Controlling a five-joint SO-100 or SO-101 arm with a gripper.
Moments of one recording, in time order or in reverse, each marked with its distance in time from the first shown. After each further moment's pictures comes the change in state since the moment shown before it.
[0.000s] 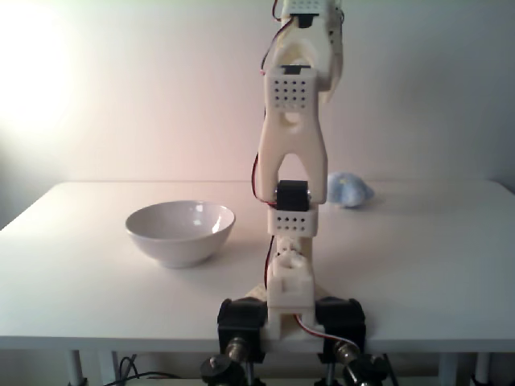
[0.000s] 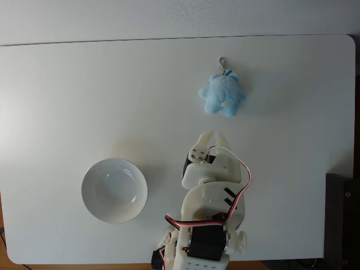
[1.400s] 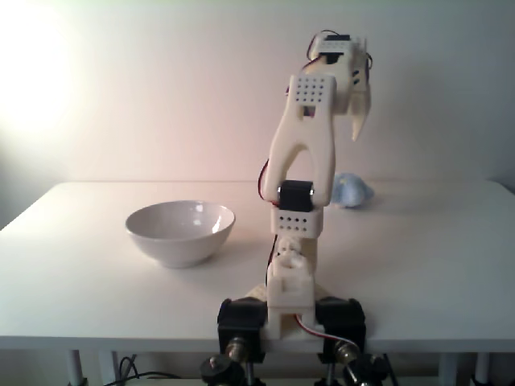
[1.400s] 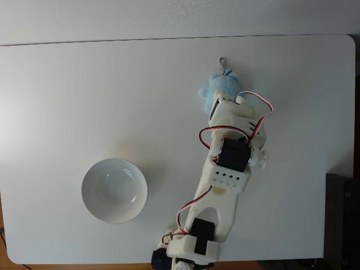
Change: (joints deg) arm 6.5 -40.3 -33.5 0.0 0.0
